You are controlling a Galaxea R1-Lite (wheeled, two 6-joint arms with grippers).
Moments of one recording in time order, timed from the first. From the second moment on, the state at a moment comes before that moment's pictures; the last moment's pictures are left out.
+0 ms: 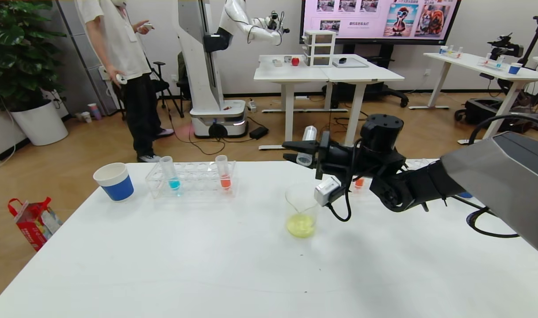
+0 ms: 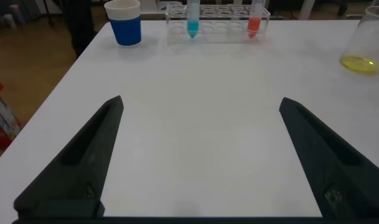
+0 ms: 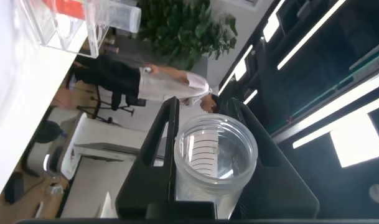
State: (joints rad) left arm -0.01 0.00 0.00 0.00 0.00 0.00; right arm 0.38 2.30 -1.42 -0.96 0.88 -1.79
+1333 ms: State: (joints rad) left arm -0.01 0.00 0.00 0.00 0.00 0.00; right arm 0.41 1.97 -0.96 -1.13 0.01 -0.15
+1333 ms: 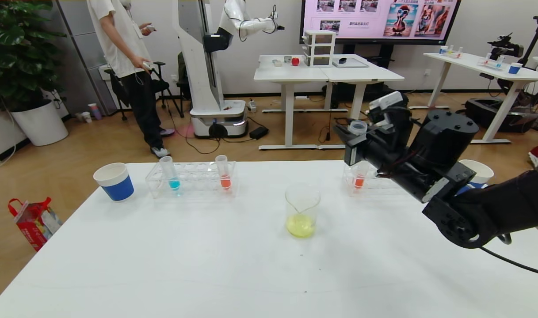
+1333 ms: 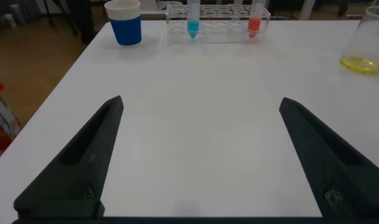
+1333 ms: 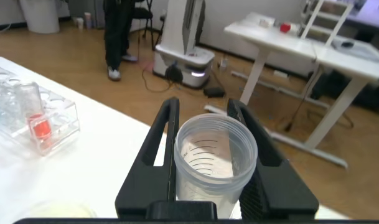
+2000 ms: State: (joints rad) left arm -0.01 0.00 0.00 0.00 0.00 0.00; right arm 0.00 1.78 -0.86 -0.91 0.22 -0.06
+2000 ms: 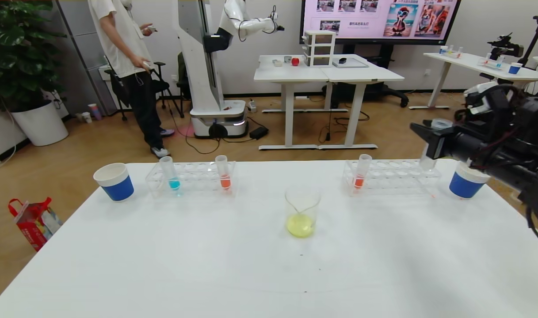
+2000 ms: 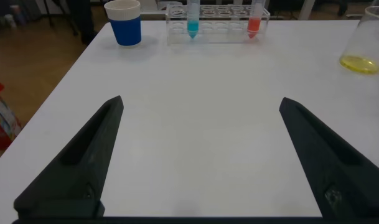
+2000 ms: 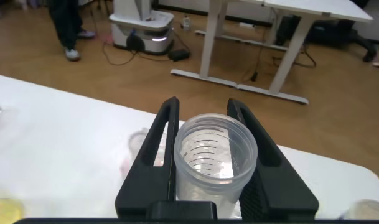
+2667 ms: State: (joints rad) left arm -0.01 0.00 0.00 0.00 0.00 0.00; right arm -0.39 1.99 -1.12 -0.91 0.27 -0.06
